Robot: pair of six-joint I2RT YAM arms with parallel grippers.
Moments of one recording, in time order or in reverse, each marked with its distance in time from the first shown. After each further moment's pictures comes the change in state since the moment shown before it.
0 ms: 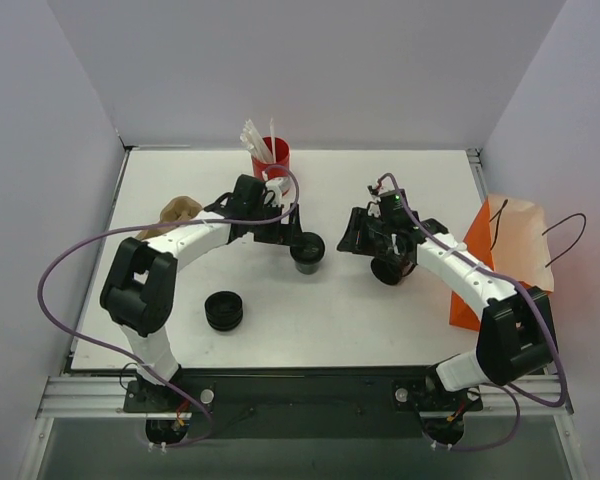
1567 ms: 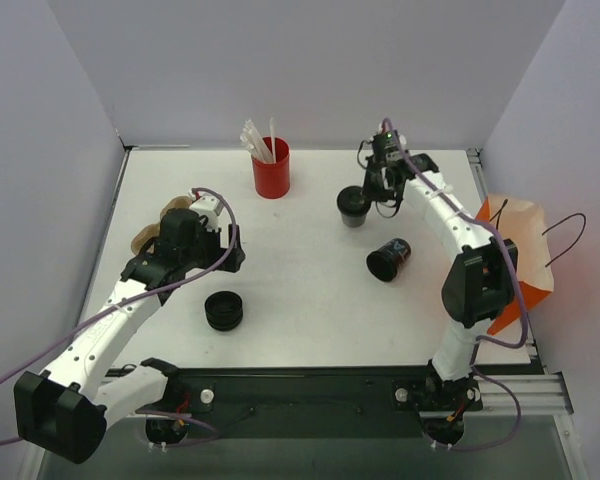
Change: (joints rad) left arm 0.129 -0.760 -0.388 -0.213 -0.345 0.130; right arm -0.011 0.360 0.632 -0.358 0.364 -0.058
